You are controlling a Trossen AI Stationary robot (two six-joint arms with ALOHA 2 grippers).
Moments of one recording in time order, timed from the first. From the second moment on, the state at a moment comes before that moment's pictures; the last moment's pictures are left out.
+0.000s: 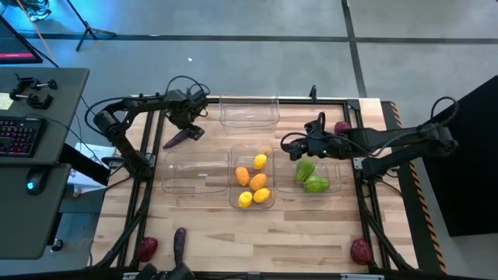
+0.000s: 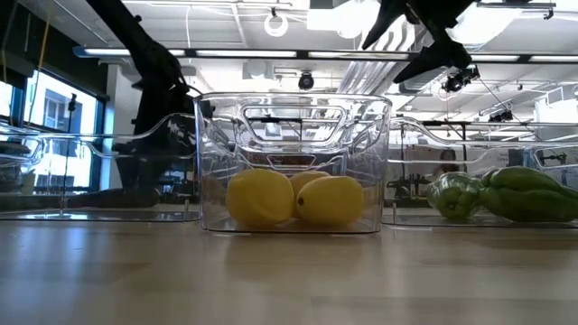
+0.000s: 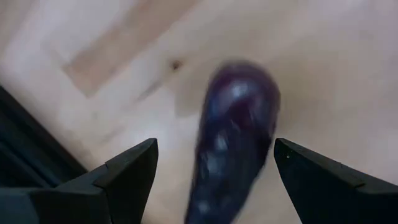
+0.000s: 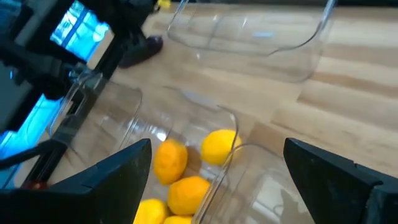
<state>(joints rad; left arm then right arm) 0.81 1.68 0.97 -0.92 -0.19 -0.12 0.07 1.16 1.02 -0.61 0.45 1.07</state>
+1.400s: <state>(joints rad) 0.76 1.50 0.88 -0.83 -0.16 -0.21 0.12 1.15 1.02 -0.56 0.40 0.94</state>
